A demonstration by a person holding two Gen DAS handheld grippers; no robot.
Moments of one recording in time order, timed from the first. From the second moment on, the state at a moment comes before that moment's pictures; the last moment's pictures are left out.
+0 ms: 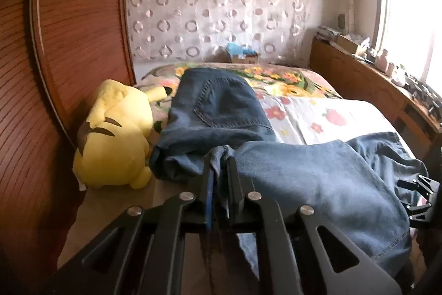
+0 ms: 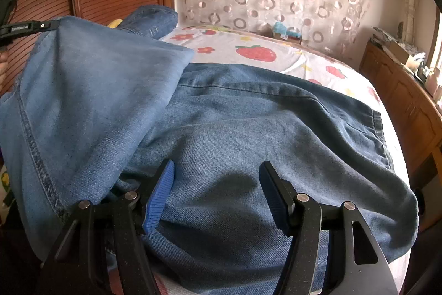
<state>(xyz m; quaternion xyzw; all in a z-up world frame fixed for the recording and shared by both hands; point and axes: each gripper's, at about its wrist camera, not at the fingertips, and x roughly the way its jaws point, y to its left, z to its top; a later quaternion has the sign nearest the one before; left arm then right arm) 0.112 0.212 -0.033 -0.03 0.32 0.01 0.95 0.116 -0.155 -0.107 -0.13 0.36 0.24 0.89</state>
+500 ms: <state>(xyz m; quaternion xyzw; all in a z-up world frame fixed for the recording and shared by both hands) 0.064 0.181 -0.038 -0.04 0.32 -0.03 0.95 0.116 -0.155 -0.107 -0.13 0.36 0.24 0.89</state>
